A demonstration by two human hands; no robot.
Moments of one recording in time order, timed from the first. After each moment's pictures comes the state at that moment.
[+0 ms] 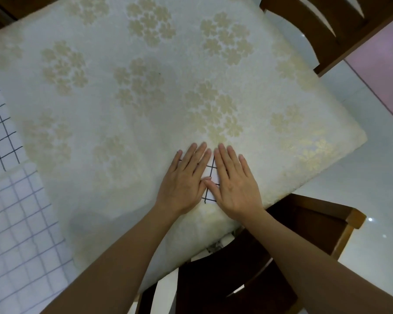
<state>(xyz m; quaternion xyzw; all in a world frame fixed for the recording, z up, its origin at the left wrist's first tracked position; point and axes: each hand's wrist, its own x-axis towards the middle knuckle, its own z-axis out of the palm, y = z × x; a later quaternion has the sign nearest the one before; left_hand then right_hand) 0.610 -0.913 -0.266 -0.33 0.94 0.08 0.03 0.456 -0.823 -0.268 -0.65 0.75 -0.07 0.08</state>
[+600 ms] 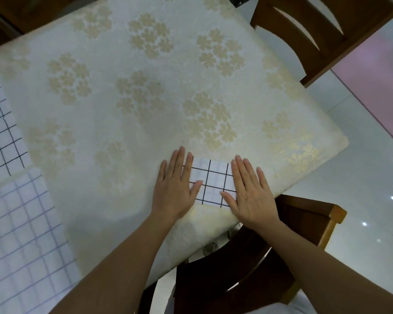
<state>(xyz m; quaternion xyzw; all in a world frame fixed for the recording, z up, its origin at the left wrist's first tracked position) 0.622 -0.904 -0.258 -0.44 0.89 0.11 0.08 0.424 -0.781 -0.256 -0.64 0.76 0.02 0.08</state>
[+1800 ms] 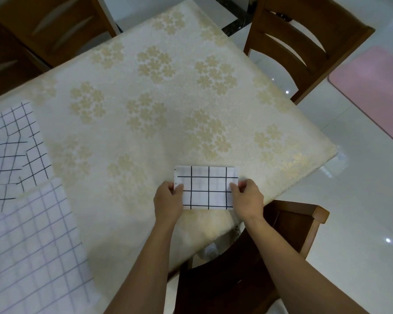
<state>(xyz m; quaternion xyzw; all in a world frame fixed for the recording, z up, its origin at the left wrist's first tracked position) 0.611 -0.888 -0.203 -0.72 0.54 0.42 -0.12 0.442 -0.807 -0.197 -0.18 0.86 -0.30 0.37</state>
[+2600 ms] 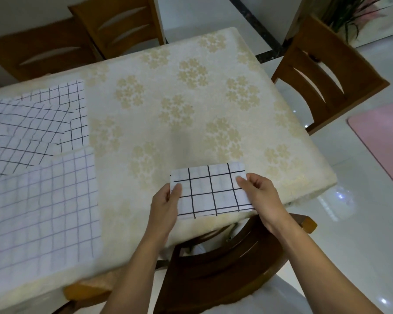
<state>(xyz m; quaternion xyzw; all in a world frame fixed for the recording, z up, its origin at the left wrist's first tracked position) 0.647 -0.811 -0.105 -0.64 0.43 0.56 -0.31 0.420 -0.789 -0.099 -0.33 0.66 -0.42 0.53</state>
